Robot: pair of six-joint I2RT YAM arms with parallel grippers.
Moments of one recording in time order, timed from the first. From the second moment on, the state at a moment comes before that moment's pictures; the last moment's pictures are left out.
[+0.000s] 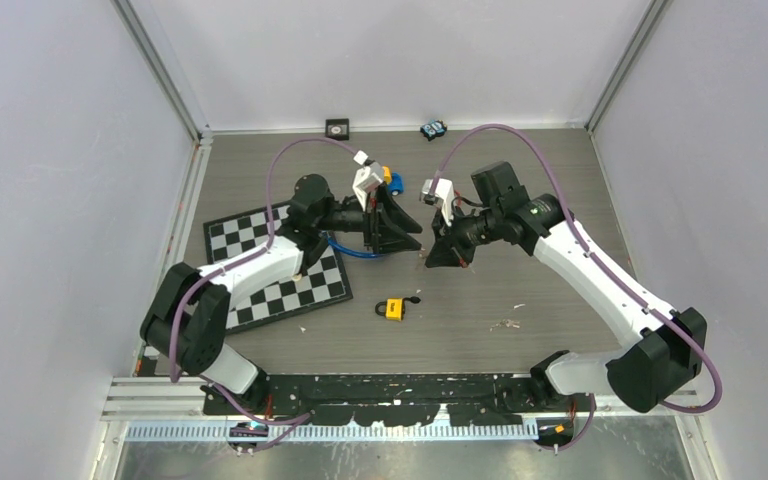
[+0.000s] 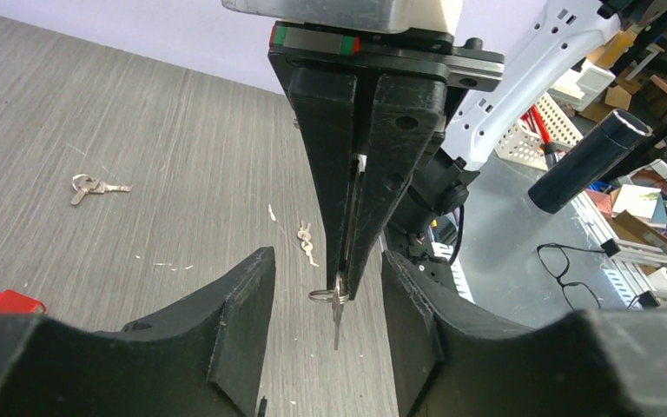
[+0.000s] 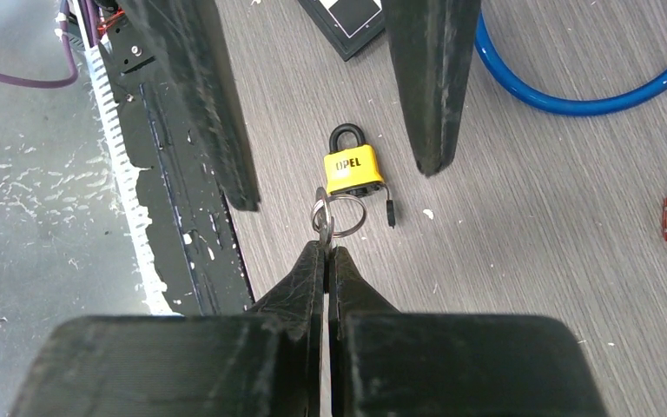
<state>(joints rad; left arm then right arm) -0.56 1.52 0.91 0.76 1.09 -0.46 0.51 1.30 1.22 -0.80 -0.72 -0.34</state>
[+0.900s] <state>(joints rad) -0.62 1.54 1.01 0.34 1.09 -0.20 0.51 1.31 1.22 -0.80 -0.70 -0.34</state>
